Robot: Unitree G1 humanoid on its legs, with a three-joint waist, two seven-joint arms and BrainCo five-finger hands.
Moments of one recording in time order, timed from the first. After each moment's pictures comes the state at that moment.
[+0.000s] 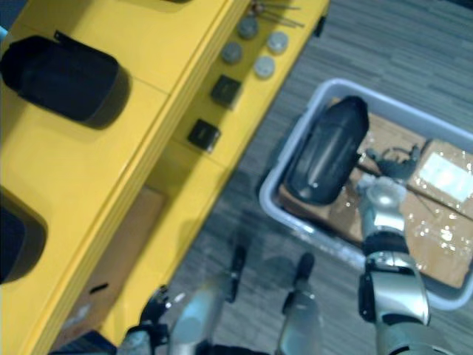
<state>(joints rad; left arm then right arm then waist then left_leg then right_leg) 0.12 0.15 -0.14 0.79 -0.32 -0.16 0.11 -0.78 -0.50 -0.11 0.85 0.30 0.01 -0.47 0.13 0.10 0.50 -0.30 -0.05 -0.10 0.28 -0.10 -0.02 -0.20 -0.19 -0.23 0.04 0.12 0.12</state>
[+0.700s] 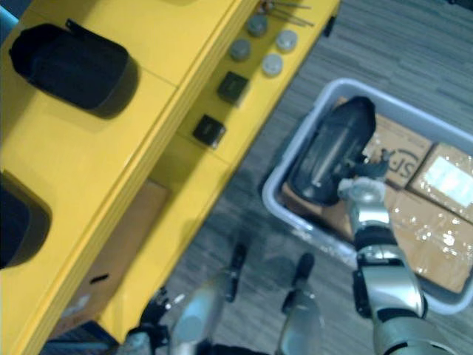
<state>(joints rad) 0.11 0.15 -0.17 0.80 -0.36 -0.17 0.12 -0.79 -0.47 -0.03 0.90 0.26 0.17 -0.53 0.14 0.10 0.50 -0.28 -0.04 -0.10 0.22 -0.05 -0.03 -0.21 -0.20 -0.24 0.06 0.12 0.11</state>
